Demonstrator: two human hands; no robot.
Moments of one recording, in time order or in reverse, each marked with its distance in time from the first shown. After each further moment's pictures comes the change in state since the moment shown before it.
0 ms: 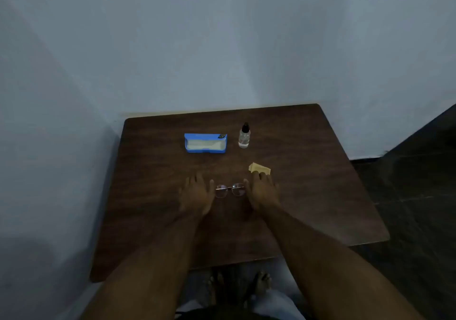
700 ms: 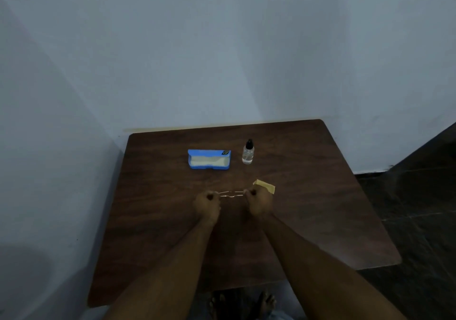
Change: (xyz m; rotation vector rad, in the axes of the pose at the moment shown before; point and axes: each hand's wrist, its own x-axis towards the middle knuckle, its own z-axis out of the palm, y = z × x) left_hand 0.030 0.023 0.019 -0.887 0.013 -0.395; right_hand 0.027 -0.019 0.004 0.613 0.064 0.142
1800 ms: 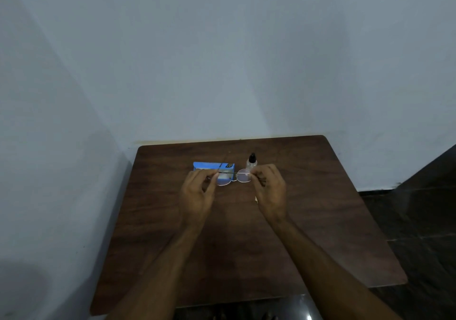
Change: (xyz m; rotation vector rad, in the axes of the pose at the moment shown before) left_hand -0.035 0.070 -0.070 0.147 0.285 1.012; right_hand -0.017 -0.061 -0.065 0.137 0.356 -0.652
